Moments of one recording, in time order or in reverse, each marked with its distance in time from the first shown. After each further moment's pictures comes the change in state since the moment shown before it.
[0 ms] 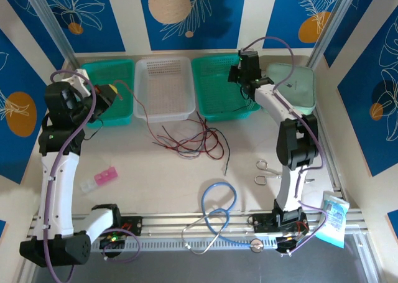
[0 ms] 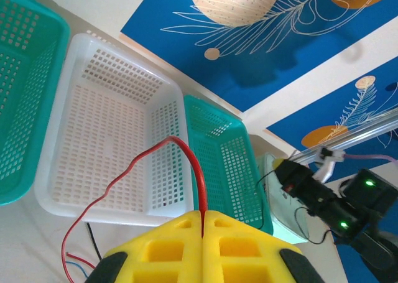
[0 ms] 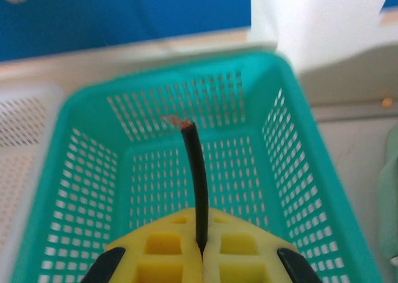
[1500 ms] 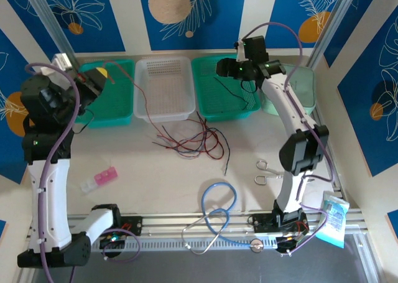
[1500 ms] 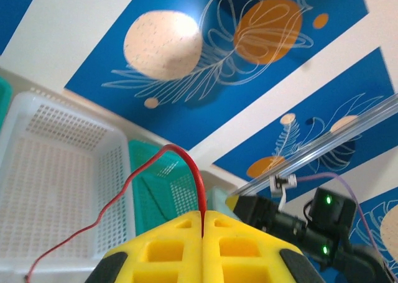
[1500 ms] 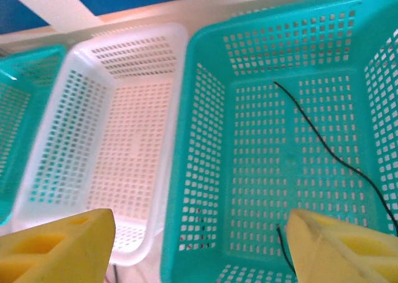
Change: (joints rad) left arm 0.000 0.010 0.238 0.014 0.020 -0.097; right arm 0.023 -0.148 0.229 -0.485 -0.309 0.064
